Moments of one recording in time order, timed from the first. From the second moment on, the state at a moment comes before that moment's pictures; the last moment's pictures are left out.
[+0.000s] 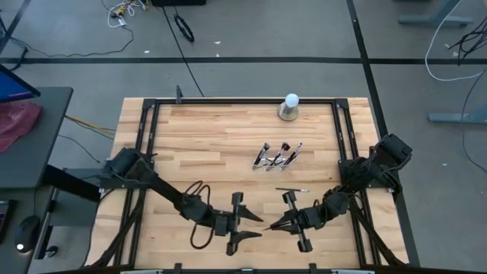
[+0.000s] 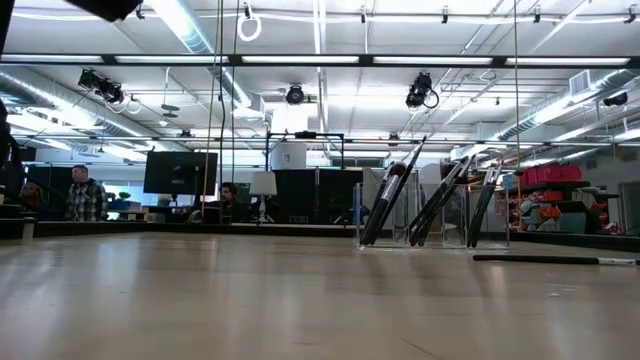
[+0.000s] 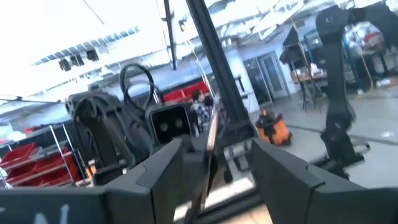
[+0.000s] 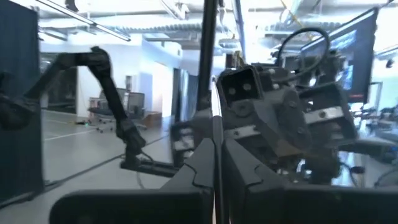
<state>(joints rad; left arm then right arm) -0.55 1.96 1.04 1.28 -0.34 0.46 0.72 1.70 0.61 1.40 0.40 -0.21</state>
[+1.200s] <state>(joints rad) -0.49 1.87 1.13 0.57 -0.57 0.00 0.75 1.55 0.78 0.23 0.80 0.23</state>
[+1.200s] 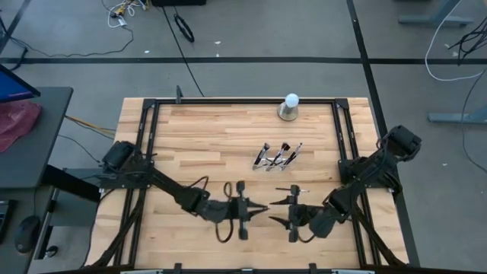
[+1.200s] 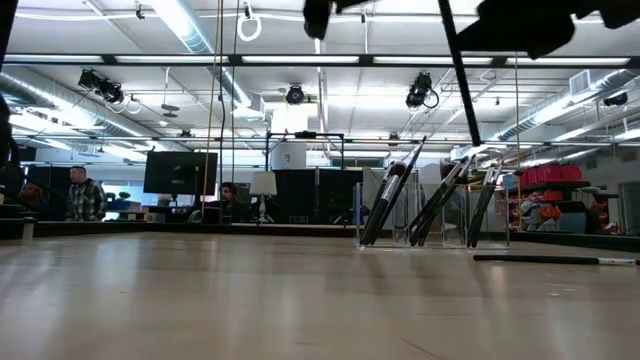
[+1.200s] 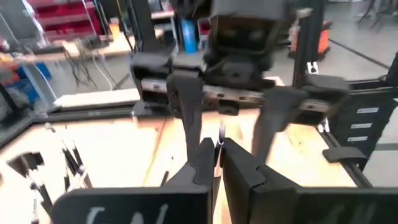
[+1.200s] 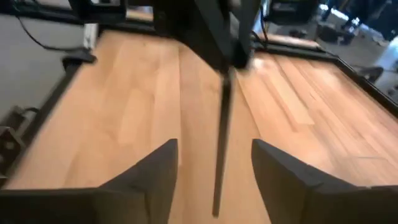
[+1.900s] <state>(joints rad) -0.45 1.86 1.14 0.51 -0.50 -0.04 0.66 1.57 0.80 0.29 0.72 0.27</state>
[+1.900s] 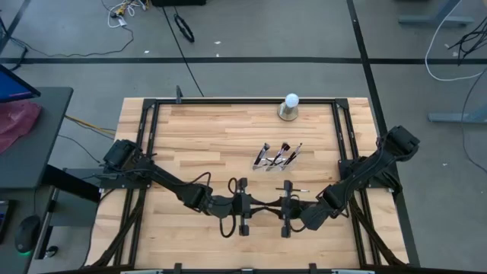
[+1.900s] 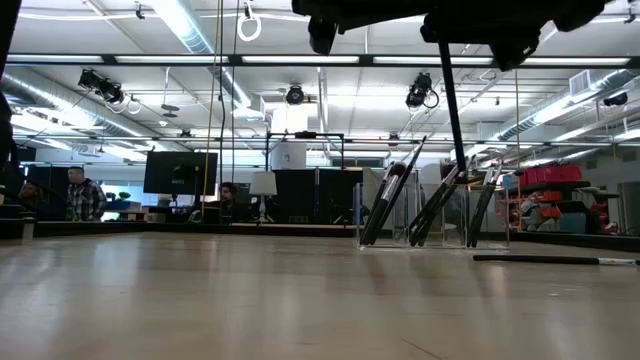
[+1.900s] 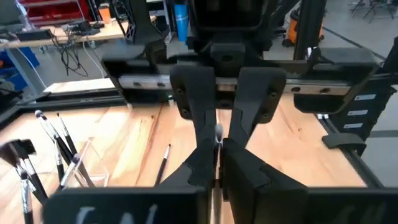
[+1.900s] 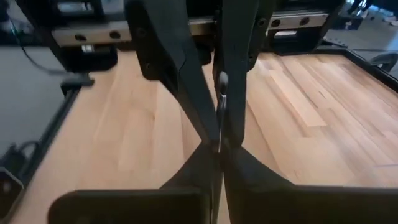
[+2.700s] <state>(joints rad) -0.63 1.74 1.12 0.04 -1.03 -0.24 0.36 1.56 0.35 1.24 1.21 0.18</state>
